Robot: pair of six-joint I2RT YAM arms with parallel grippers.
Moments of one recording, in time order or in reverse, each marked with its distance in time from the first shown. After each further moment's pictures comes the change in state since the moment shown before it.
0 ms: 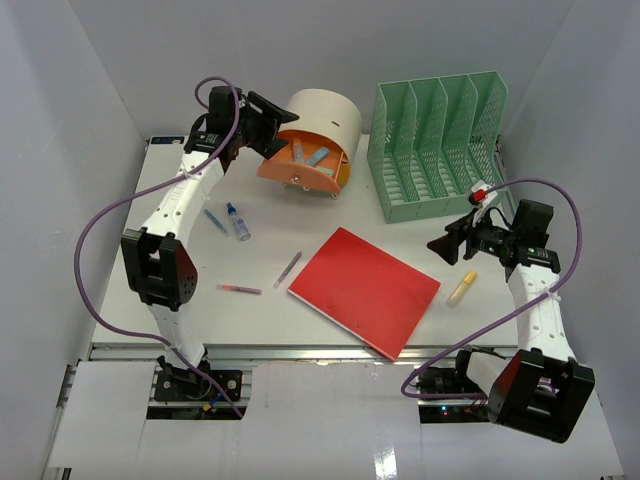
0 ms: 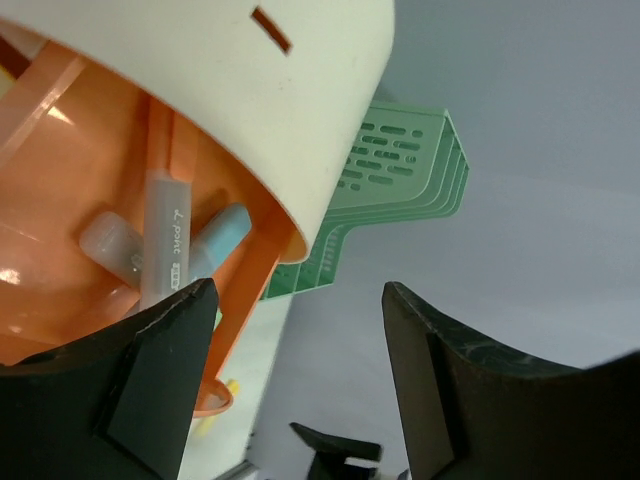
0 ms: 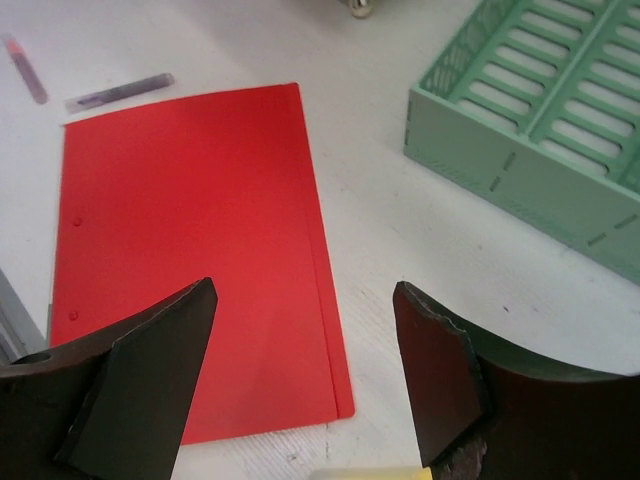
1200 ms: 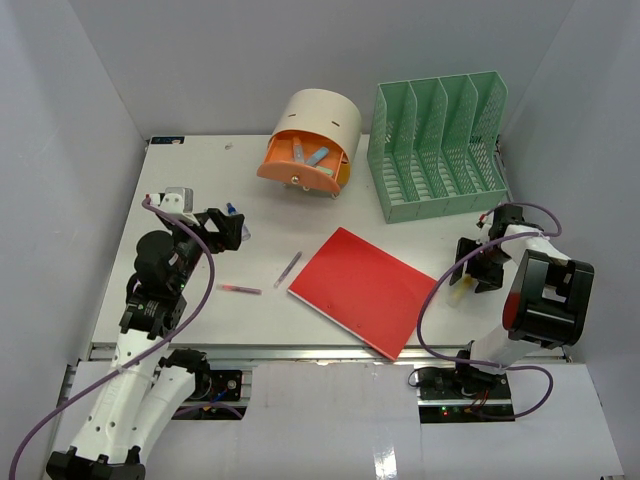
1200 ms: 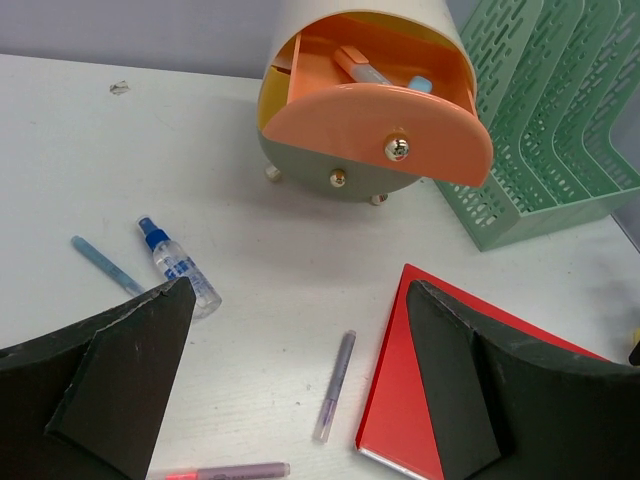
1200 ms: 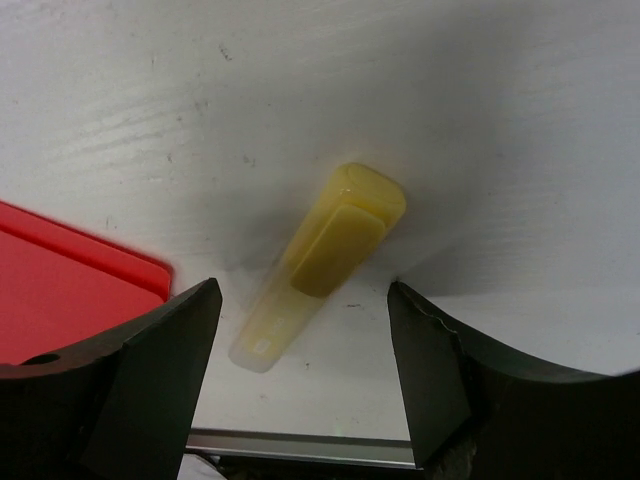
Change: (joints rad) left arm 0.032 -1.238 -1.167 0.307 -0.213 0.982; right arm -0.001 0.510 0.097 -0.301 0.866 0.480
